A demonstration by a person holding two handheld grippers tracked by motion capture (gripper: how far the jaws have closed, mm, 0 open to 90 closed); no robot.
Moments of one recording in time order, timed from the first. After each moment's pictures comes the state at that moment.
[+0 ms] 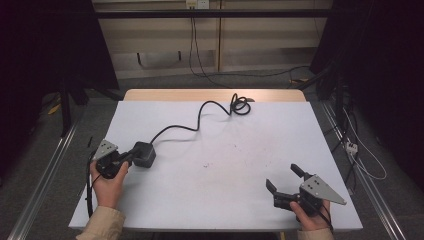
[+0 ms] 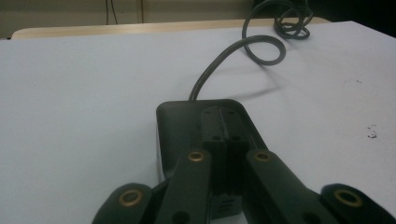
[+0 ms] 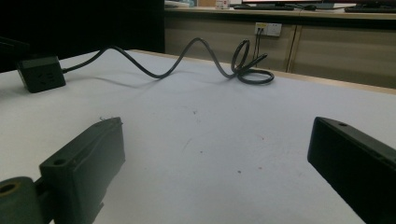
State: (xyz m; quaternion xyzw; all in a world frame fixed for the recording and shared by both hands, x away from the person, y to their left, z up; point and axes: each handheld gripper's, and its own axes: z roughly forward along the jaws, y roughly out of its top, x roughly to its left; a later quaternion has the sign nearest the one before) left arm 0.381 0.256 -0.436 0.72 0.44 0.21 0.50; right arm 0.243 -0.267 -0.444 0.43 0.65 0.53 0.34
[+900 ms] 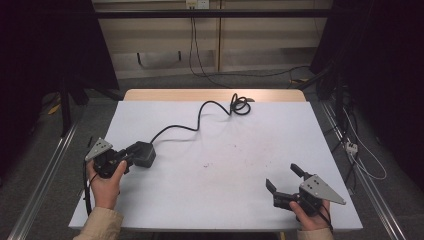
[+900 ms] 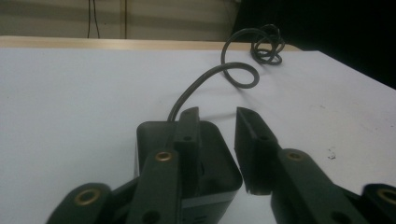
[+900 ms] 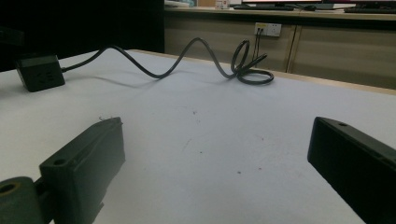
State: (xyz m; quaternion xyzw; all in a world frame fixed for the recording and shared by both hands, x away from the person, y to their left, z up) left arm 0.378 0.258 -0.426 0.69 0.43 0.18 0.55; right arm 0.243 -0.267 -0.444 0.43 0.65 0.53 0.34
